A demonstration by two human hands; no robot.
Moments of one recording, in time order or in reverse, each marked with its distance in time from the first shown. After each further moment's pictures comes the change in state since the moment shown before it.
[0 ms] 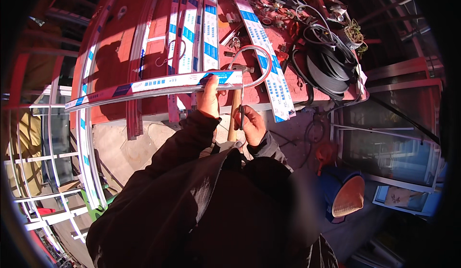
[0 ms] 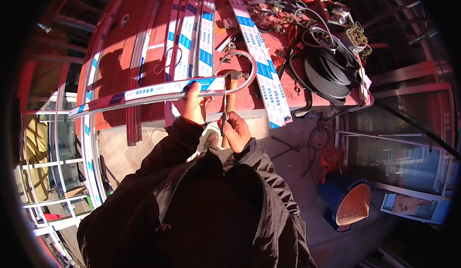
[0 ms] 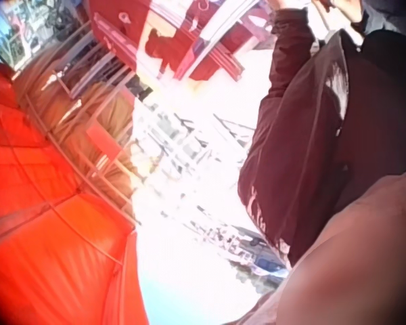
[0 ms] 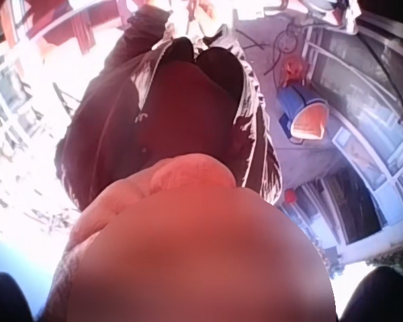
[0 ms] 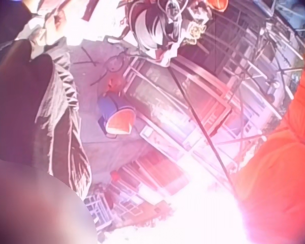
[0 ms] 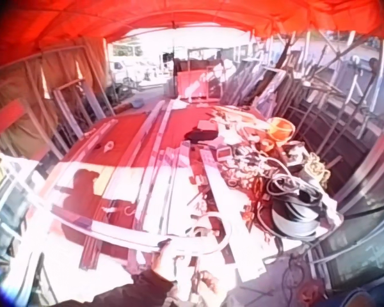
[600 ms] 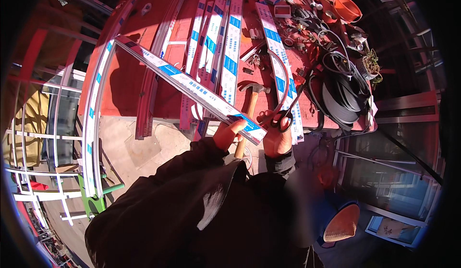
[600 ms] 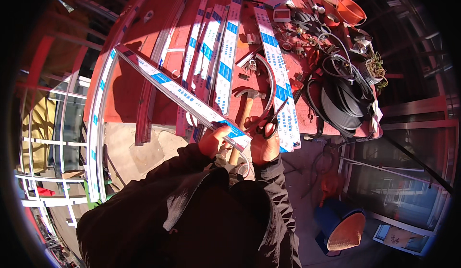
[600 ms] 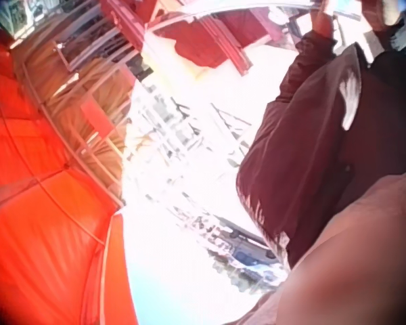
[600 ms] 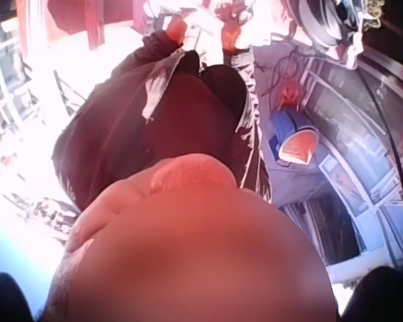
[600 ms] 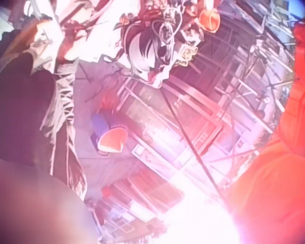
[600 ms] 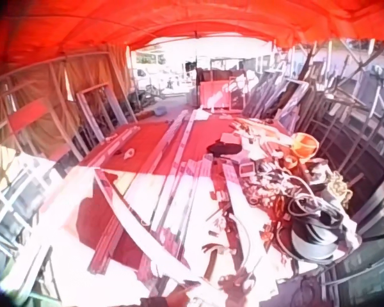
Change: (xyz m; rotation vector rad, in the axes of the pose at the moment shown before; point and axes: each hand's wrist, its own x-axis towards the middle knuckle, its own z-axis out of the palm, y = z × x) left_hand -0.033 0.002 -0.019 0.280 -0.278 -0.419; right_hand 0.037 -0.032 -0.013 0.721 0.199 -0.119
